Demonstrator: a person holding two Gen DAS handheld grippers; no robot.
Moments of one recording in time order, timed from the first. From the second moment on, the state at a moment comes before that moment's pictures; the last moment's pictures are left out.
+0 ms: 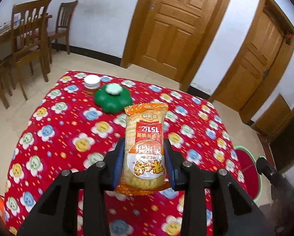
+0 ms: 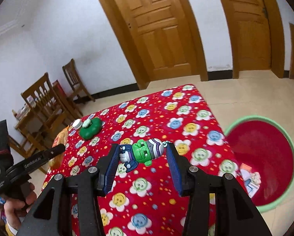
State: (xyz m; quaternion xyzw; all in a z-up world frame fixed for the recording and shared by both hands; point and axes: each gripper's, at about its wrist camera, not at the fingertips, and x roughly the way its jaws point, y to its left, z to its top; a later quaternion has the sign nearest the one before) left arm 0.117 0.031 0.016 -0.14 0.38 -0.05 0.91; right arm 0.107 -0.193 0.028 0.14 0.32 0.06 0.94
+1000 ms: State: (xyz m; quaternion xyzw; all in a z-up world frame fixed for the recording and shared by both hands) left arm 0.099 -0.119 0.008 -0.06 0.42 -0.17 0.89; right arm 0.049 -0.325 -0.007 0.17 0.32 -0.10 0.93
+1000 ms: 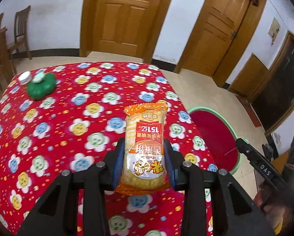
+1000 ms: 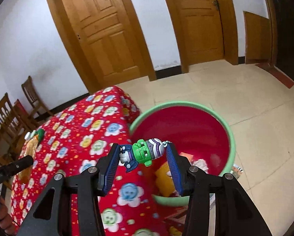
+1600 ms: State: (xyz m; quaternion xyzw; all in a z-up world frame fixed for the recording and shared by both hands) left arm 0.125 -0.209 -0.006 -0.01 0.44 -0.24 0.87; right arm 0.064 -0.368 -0.031 0.18 0.34 -0.11 0.92
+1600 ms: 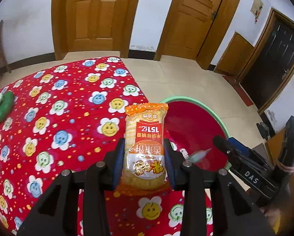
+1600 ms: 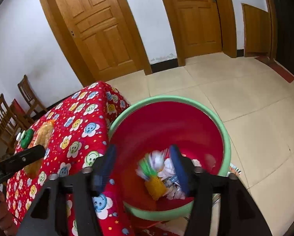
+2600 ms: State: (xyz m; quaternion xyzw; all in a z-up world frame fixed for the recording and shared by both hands) left arm 0.112 -0.280 -0.019 0.02 0.44 -0.33 0.84; right arm 0.019 -0.415 -0.017 0.23 0.30 -0.17 0.91
